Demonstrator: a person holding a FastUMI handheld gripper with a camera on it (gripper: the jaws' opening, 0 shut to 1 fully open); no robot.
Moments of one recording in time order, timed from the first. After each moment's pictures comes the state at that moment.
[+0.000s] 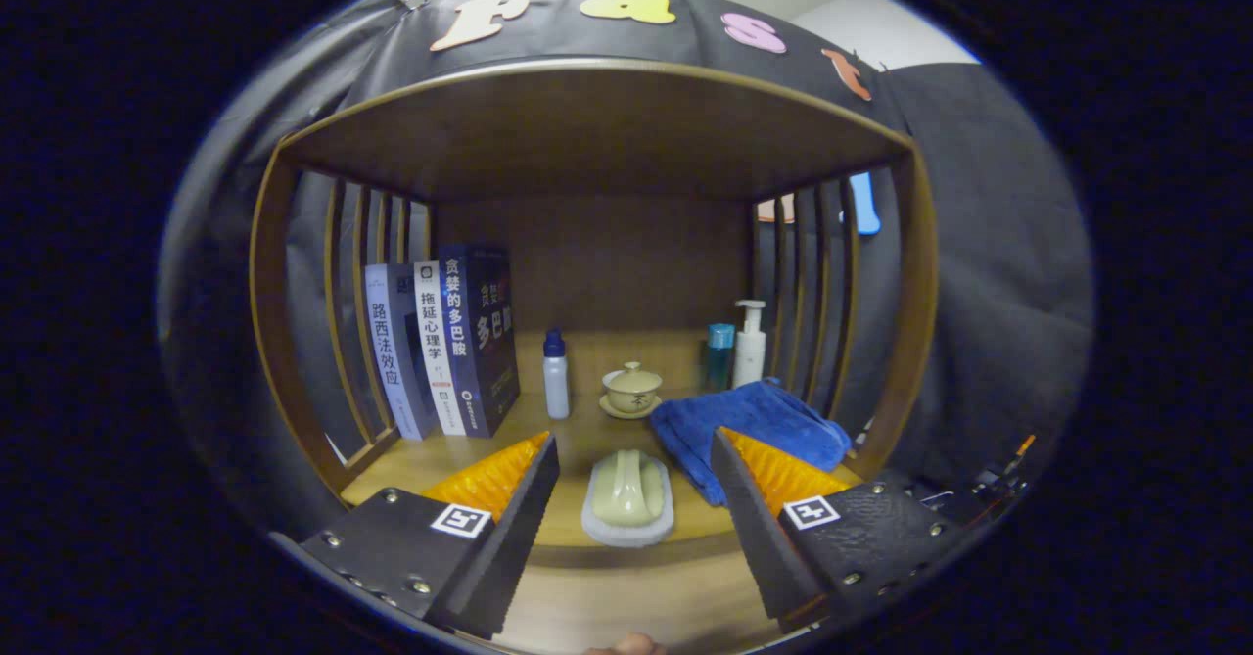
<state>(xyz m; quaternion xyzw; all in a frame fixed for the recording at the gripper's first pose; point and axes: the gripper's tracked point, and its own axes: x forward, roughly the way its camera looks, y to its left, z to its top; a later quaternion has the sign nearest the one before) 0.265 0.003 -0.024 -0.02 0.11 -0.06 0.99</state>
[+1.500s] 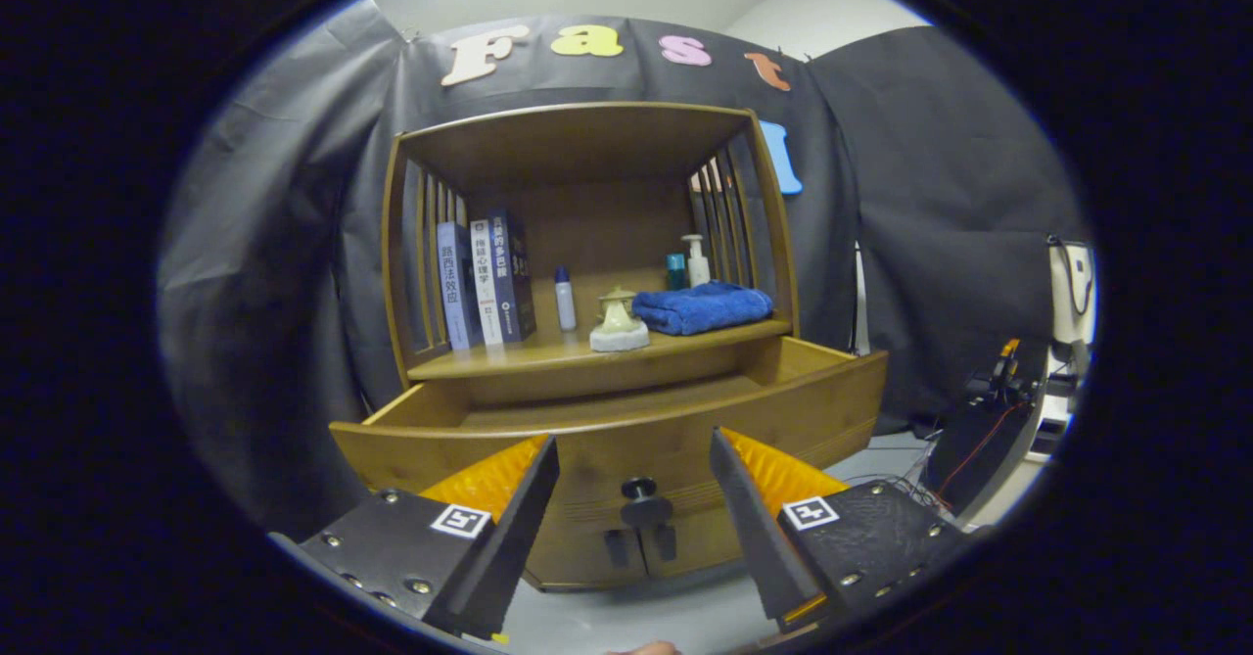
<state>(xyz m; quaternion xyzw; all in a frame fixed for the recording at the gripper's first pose) 0.053 0.007 -0.141 0.05 0.09 -0.08 0.99</state>
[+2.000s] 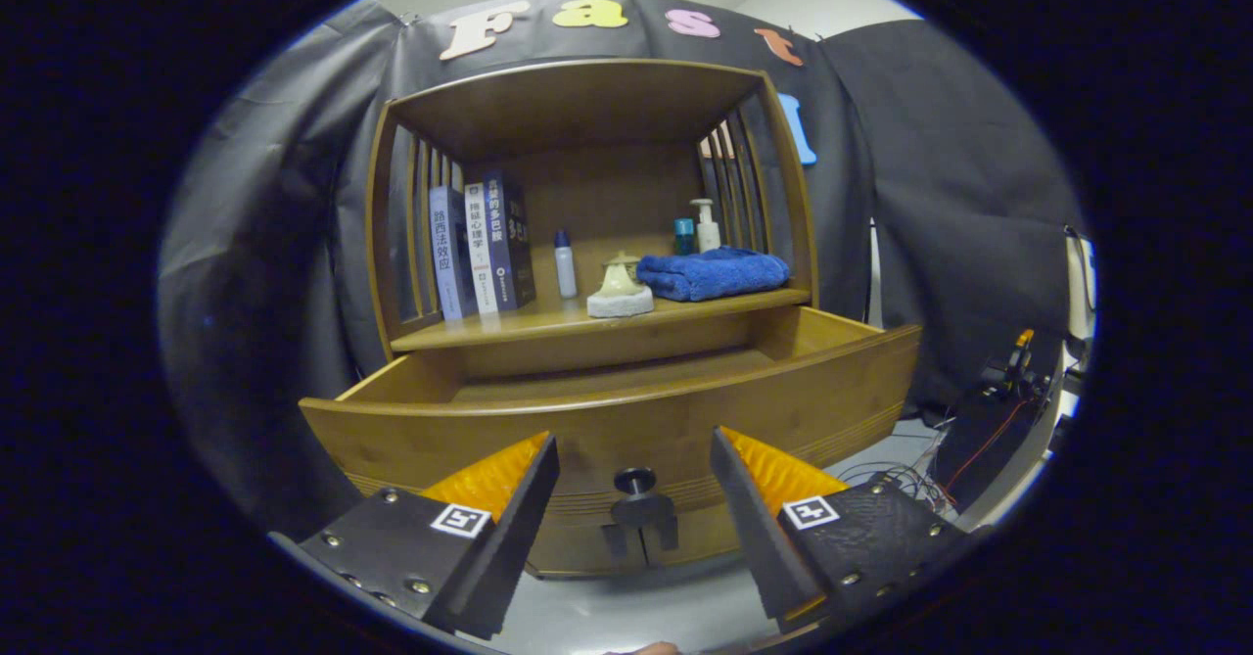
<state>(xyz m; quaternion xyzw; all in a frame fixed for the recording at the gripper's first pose) 0.084 0.007 -0.173 0.03 0.13 -0.06 0.99</state>
